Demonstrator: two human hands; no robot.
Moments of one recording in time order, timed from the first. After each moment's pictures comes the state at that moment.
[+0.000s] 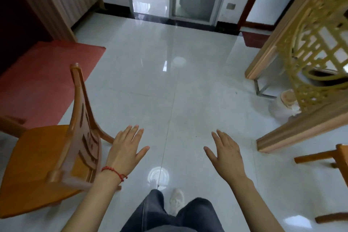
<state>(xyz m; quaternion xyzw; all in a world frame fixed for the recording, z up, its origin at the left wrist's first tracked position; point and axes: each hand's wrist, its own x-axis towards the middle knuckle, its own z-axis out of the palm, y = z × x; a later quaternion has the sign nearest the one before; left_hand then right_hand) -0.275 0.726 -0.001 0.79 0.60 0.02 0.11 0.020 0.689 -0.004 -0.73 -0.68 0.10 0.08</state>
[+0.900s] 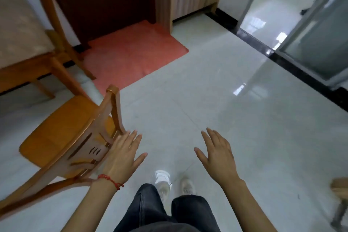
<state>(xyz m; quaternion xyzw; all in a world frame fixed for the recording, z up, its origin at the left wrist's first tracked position) -0.278 0.930 -0.009 0.52 0.85 0.02 0.13 -0.059 1.095 0.006 -0.40 -0.91 0.13 0.00</state>
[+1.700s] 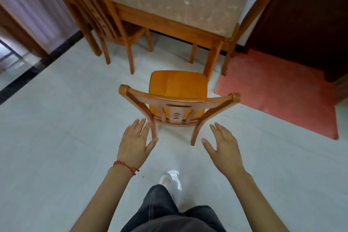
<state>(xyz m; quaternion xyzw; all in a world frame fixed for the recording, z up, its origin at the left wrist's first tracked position) -0.203 0.833 0.001 -0.02 0.99 0.12 0.05 -0.241 1.086 0.014 0.10 -0.97 0.20 -0.07</state>
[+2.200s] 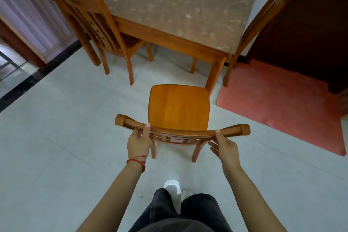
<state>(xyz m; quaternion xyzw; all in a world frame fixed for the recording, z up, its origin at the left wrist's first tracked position) -0.321 0.834 0.001 -0.40 0.71 0.58 -0.05 -0.348 1.046 0.014 -0.26 -0.73 0.62 -0.13</state>
